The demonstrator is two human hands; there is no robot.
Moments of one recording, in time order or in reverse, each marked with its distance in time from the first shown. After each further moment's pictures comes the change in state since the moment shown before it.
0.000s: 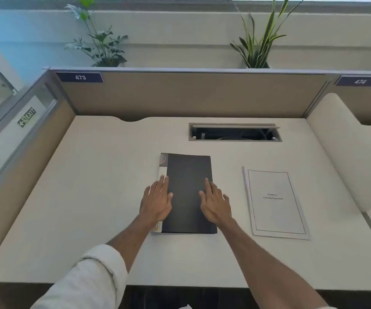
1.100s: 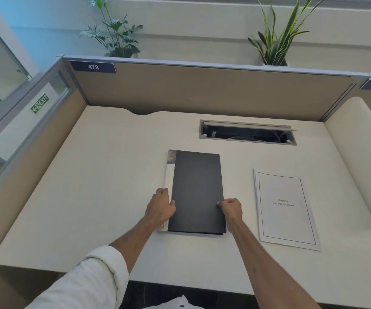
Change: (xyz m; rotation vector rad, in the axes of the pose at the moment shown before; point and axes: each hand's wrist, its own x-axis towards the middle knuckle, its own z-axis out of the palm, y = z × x) left_hand 0.003 -0.012 0.020 -0.252 -0.134 -0.203; right_hand 0.024 0.032 0.016 0.928 0.079 0.626
